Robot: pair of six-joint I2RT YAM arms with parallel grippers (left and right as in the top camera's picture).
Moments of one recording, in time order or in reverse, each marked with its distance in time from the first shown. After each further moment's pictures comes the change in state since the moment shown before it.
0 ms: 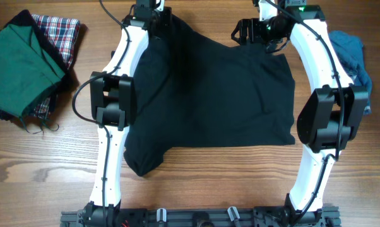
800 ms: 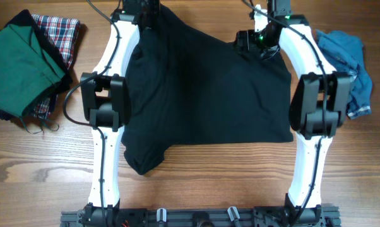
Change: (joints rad) left arm 0.040 -0.063 0.000 0.040 -0.103 0.000; right arm 0.000 0.182 0.000 0.113 0.146 -0.001
